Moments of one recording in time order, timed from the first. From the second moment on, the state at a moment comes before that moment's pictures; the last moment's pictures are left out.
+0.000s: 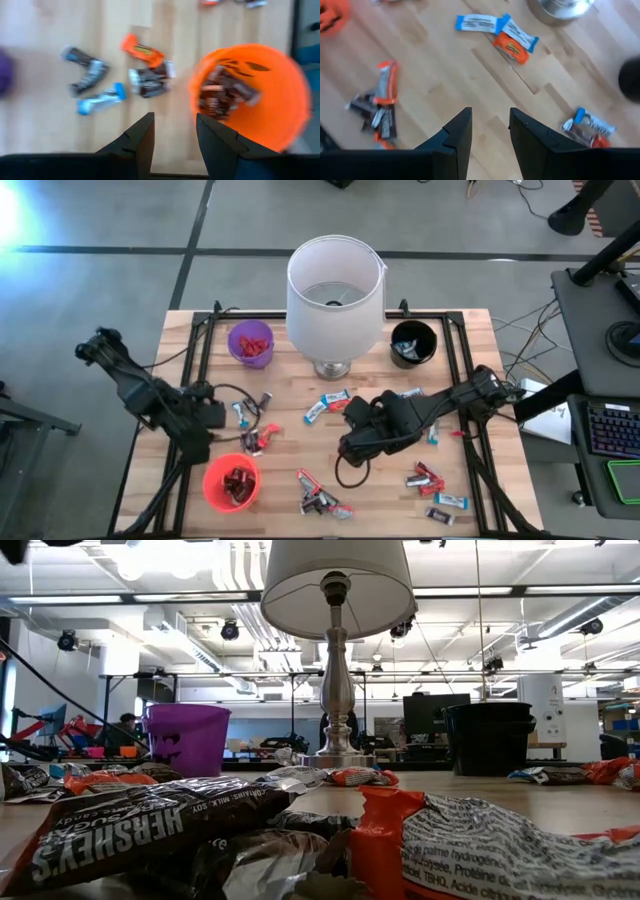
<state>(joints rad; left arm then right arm) -0.70 1.10 1.22 -1.37 -0.20 -0.76 0.41 1.97 2.15 -1.57 0.32 1.07</state>
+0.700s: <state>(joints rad) -0.49 1.02 0.98 -1.13 -0.50 -0.92 0.39 1.97 1.92 -1.57 0.34 1.32</state>
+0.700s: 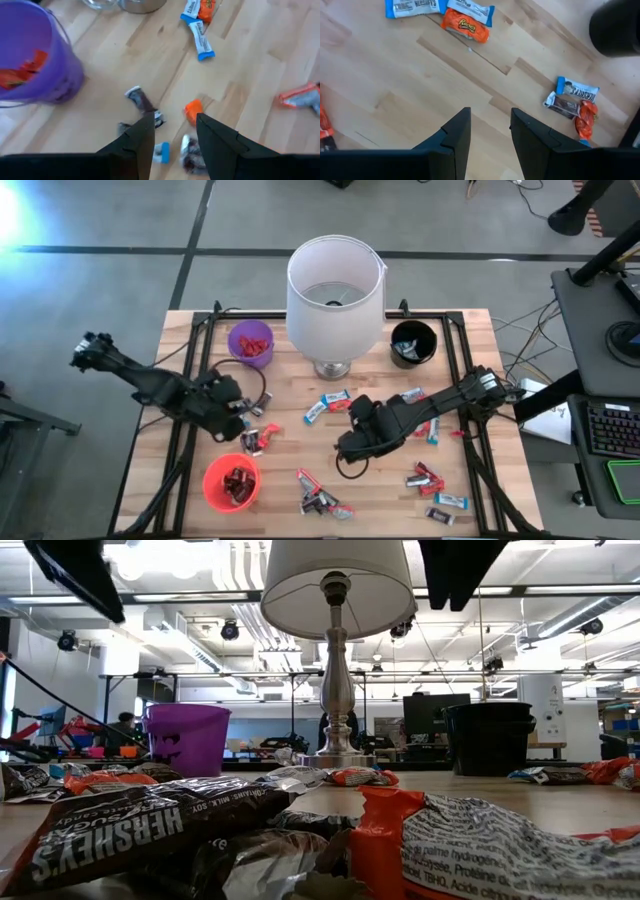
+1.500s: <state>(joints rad) -0.44 1.35 0.92 -0.84 -0.31 -1.17 0.39 1.97 1.92 -1.57 0.34 0.99</state>
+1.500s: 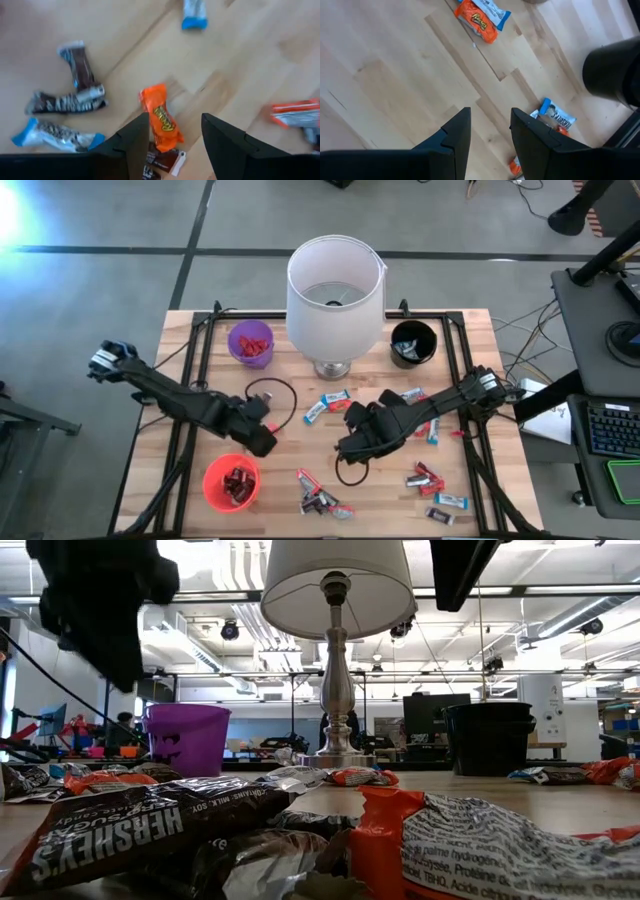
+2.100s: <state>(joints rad) -0.41 1.61 0.92 -0.78 -0.22 -1.22 0.41 1.96 1.92 -1.57 0.34 0.93</state>
